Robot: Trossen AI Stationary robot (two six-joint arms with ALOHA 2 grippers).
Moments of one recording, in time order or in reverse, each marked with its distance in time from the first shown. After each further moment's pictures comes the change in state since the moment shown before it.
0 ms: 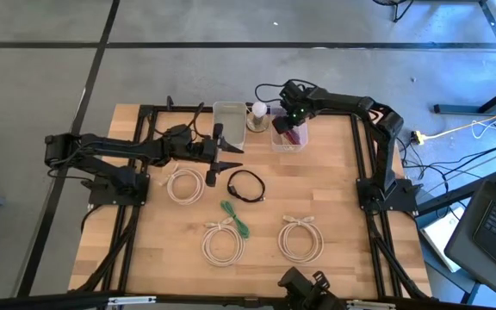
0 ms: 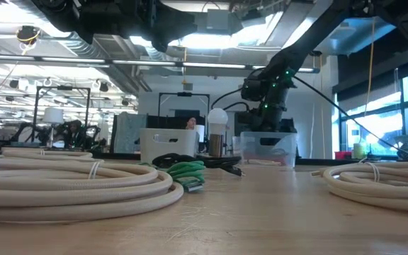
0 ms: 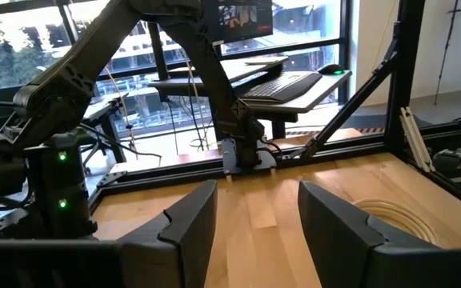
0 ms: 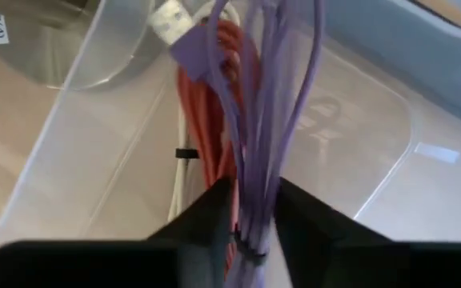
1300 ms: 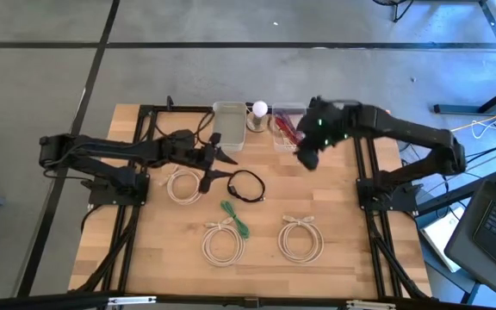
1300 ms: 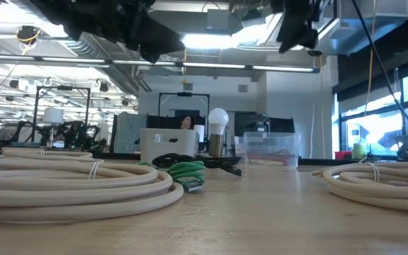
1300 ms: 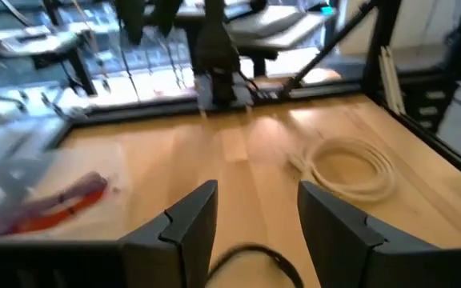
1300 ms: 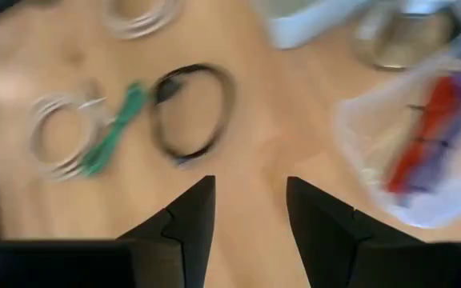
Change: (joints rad) left arm -0.036 -0.068 0.000 -0.300 0.000 -0.002; right arm 0.495 -0.669 0.000 -0.347 -0.035 -0.017
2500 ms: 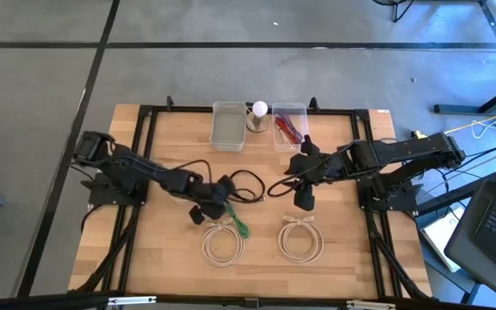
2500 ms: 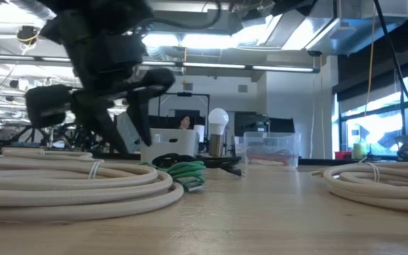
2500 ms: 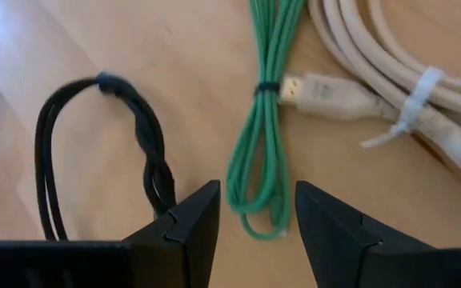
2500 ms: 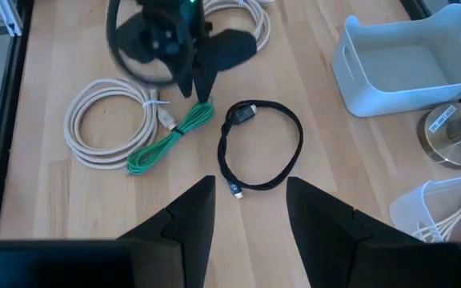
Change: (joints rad) left arm -0.360 0.391 0.136 -0.482 -0.357 0.568; right arm 0.471 0.036 0.000 0.156 0.353 0.050
